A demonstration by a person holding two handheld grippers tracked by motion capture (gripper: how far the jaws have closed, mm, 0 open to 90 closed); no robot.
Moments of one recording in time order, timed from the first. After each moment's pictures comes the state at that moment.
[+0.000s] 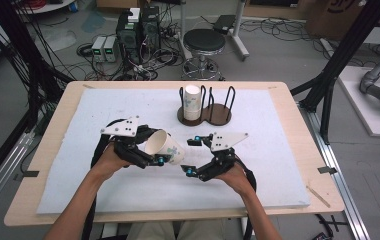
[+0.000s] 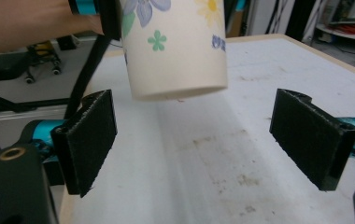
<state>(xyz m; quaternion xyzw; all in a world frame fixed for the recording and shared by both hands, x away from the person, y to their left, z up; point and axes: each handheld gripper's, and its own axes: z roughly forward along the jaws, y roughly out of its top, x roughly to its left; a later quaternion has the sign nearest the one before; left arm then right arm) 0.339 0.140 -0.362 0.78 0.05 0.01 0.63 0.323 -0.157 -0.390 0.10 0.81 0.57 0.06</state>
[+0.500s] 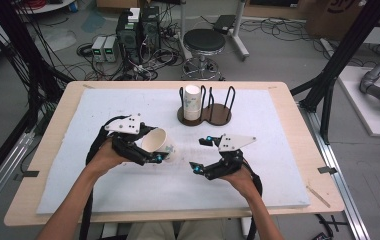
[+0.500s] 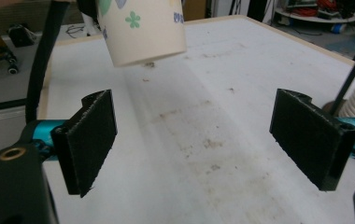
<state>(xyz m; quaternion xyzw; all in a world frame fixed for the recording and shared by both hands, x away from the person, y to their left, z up) 0.345 0.142 -0.355 0.82 0.08 0.03 0.56 0.321 -0.179 -0.402 0.16 0.81 0.55 0.10</state>
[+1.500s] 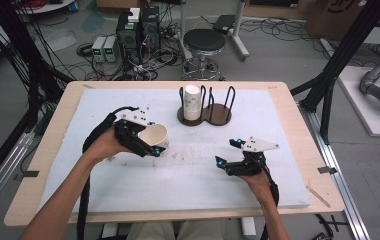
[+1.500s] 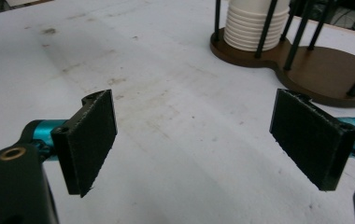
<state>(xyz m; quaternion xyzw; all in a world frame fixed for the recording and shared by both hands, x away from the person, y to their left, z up) 0.368 0.134 -0.340 0.90 0.10 0.06 0.42 0.325 -0.244 -0.432 0.30 0.79 0.50 0.18</state>
